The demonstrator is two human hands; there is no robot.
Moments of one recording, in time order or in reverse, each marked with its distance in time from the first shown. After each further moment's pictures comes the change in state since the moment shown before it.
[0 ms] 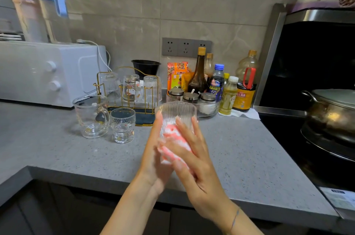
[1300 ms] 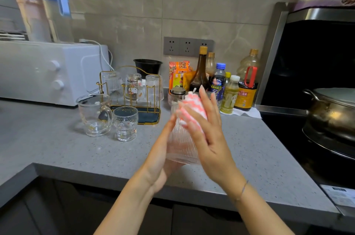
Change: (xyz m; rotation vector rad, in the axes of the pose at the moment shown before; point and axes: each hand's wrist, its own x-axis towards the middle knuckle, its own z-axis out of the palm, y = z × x) left_hand -0.004 0.000 -0.004 0.282 -0.069 0.014; right_hand 0.037 0.002 -0.019 -0.035 0.101 0.112
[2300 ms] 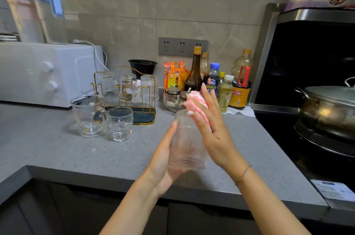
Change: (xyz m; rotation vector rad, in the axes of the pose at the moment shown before) left_hand 0.005 -0.016 0.009 -0.095 -0.042 -0.124; right_hand 0.011 0.022 -0.023 -0.030 -0.038 0.104
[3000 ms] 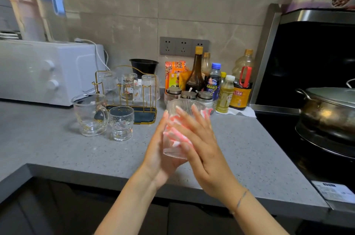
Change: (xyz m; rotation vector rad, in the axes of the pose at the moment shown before) left_hand 0.004 0.009 -0.009 -0.154 -0.028 0.098; right_hand -0.030 -0.015 0.018 -0.180 -0.059 -0.313
